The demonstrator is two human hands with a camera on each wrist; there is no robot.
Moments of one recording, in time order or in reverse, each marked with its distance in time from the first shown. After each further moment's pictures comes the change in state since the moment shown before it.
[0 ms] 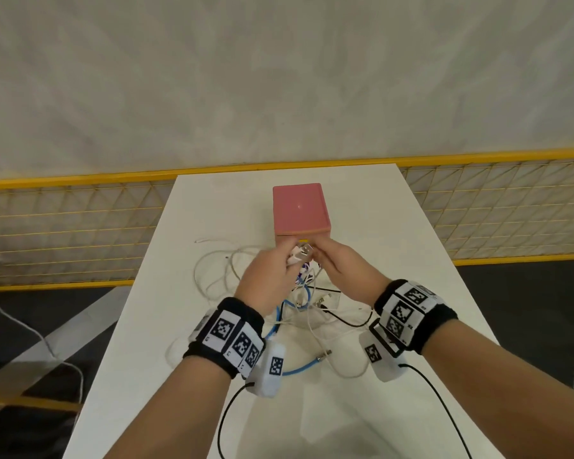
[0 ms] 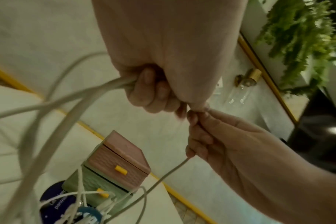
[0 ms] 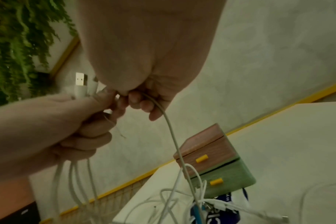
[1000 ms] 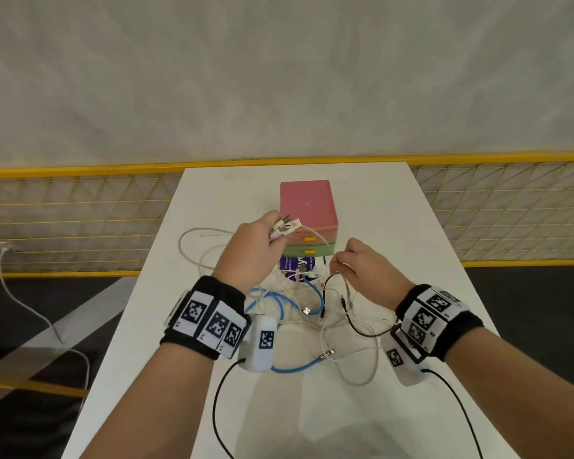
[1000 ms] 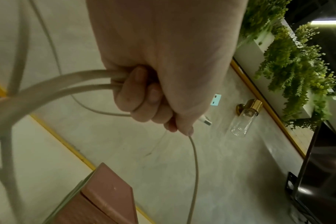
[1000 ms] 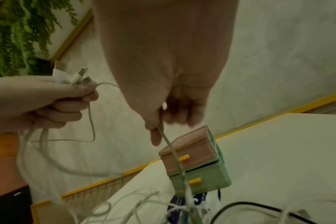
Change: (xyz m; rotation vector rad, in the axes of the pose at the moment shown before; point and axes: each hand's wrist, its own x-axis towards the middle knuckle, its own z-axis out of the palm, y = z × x) left_hand 0.016 -0.008 -0.037 0.042 0.042 -0.040; right_hand -0.011 0.047 -0.008 -0.407 -0.066 0.105
